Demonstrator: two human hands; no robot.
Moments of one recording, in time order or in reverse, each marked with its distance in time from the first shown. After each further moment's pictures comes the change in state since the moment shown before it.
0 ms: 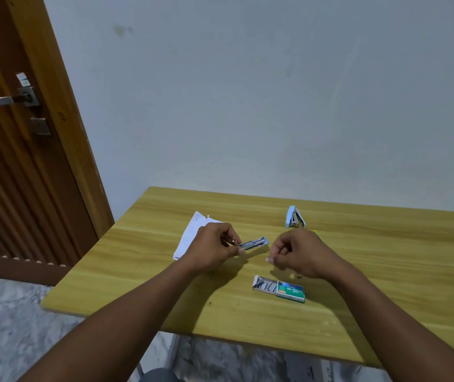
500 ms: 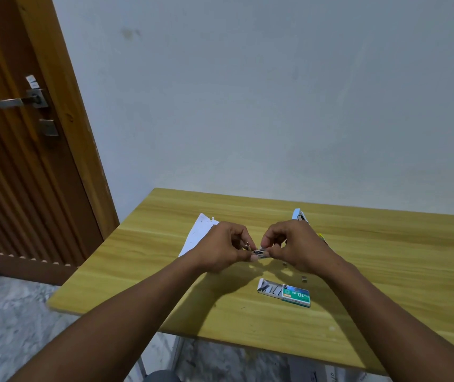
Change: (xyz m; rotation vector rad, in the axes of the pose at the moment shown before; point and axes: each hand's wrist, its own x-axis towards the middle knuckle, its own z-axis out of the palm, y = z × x) left_hand -0.002 0.020 -0.010 -0.118 -0.195 0.046; right_hand 0.017 -0.016 0.003 -0.080 0.091 -0.192
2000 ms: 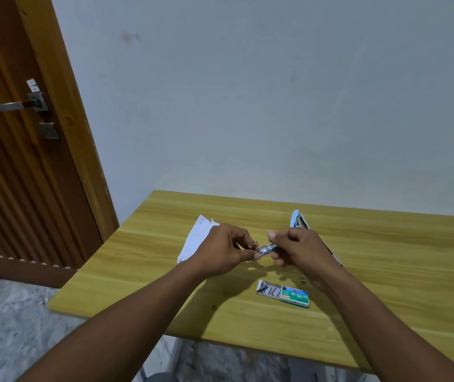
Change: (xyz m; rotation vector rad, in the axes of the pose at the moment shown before) left_hand -0.002 0.002 0.009 0.000 0.080 0.040; right_hand -0.012 0.010 0.014 0.743 0.176 0.365
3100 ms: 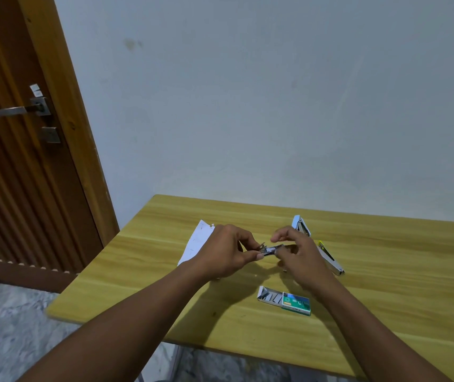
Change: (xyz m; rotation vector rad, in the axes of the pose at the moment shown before) left_hand 0.002 0.020 -0.006 0.193 0.016 0.068; right_hand -0.001 0.010 0.005 -0.224 0.062 -0.241
